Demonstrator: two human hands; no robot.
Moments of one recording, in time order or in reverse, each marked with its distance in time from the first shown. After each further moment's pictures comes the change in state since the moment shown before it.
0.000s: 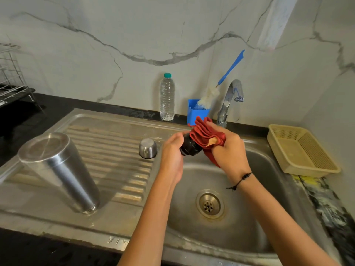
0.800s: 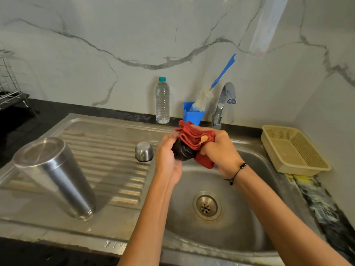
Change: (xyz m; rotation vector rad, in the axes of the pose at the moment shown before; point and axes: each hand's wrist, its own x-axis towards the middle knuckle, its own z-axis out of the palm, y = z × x) left_hand -0.001 0.002 0.005 -0.264 0.077 -0.084; right_hand 0.003 -0.019 0.000 0.199 -0.166 0.077
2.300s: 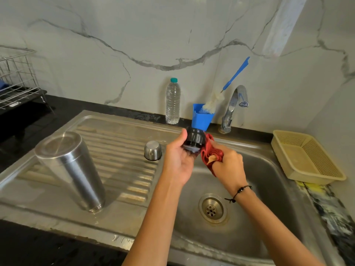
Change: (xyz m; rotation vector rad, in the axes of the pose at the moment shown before) left_hand -0.008 0.008 -0.003 -0.114 -0.123 -0.144; right_hand -0.011 0.040 0.008 -0.452 0.170 -0.078
